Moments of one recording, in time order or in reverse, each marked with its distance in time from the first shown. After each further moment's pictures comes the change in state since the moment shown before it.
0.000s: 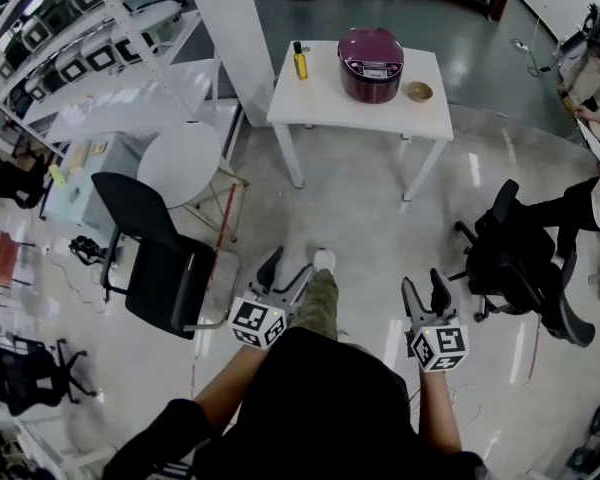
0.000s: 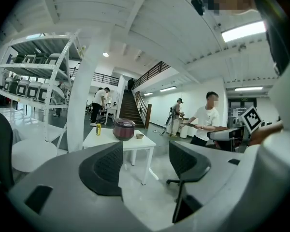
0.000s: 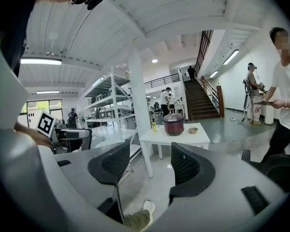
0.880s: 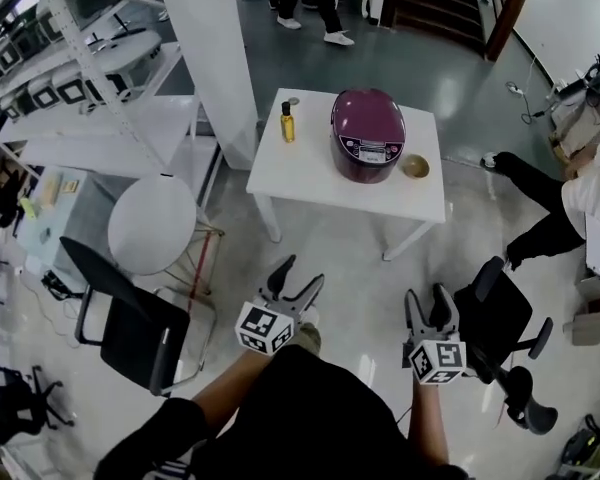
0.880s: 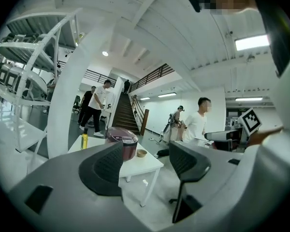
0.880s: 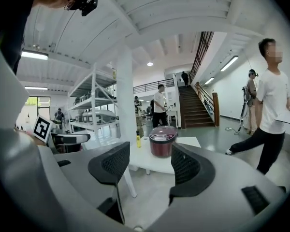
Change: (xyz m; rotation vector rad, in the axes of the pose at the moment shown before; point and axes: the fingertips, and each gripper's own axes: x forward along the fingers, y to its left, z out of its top) left arm 0.245 0.114 0.101 -0.062 -0.069 -0.095; right arm 0.222 -0.110 0.131 -0.029 -0.057 -0.103
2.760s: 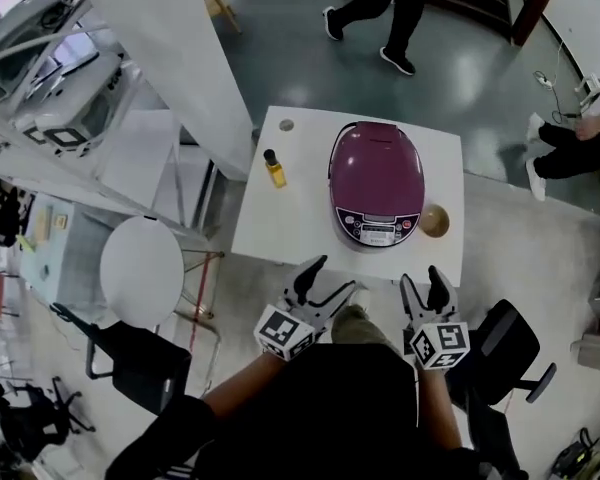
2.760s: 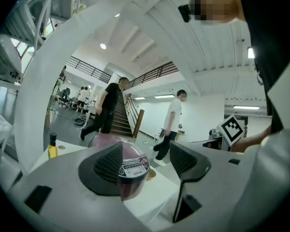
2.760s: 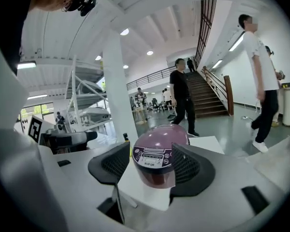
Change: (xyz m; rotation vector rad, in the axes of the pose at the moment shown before) left arm 0.283 0.116 0.041 -0.057 -0.003 -0.123; right arm 0.334 -0.096 0.023 0.078 0.122 0.120
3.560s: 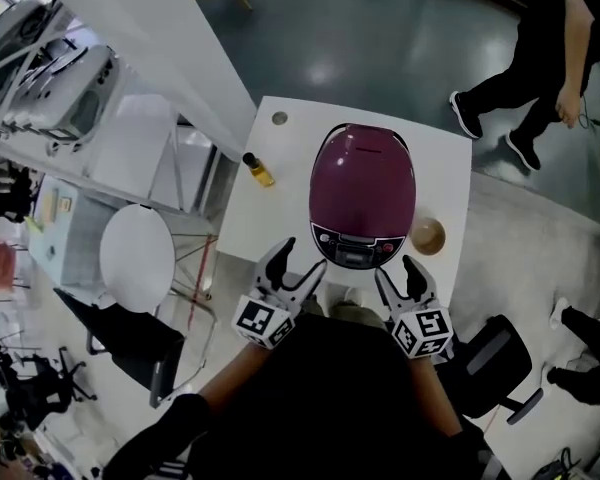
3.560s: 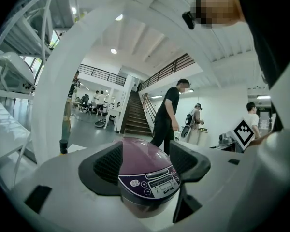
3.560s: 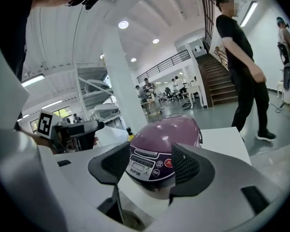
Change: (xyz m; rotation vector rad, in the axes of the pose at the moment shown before) left arm 0.073 0.067 0.016 0.008 0.015 0.258; right arm 0.093 -0.046 -0.006 0.042 0.126 0.219
